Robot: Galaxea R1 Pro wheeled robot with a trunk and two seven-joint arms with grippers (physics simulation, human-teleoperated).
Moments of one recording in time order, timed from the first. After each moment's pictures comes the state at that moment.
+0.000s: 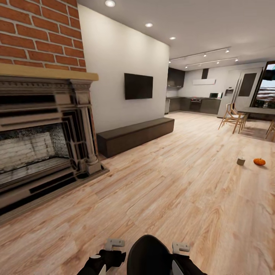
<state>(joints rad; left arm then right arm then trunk) -0.36 -0.14 -0.11 -0.55 0.04 0.25 -0.03 -0.45 0.13 0.01 -0.37 -0.11 0.27 -0.20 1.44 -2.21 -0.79</state>
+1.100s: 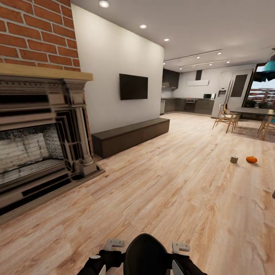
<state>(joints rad) -0.36 -0.14 -0.11 -0.55 0.04 0.25 -0.03 -0.45 0.13 0.01 -0.37 -0.11 0.27 -0.19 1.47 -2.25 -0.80</state>
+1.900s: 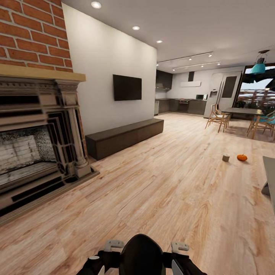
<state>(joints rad) -0.36 -0.13 -0.11 -0.55 0.04 0.25 -0.03 -0.45 0.14 0.01 -0.37 -0.11 0.26 -0.18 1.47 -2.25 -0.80</state>
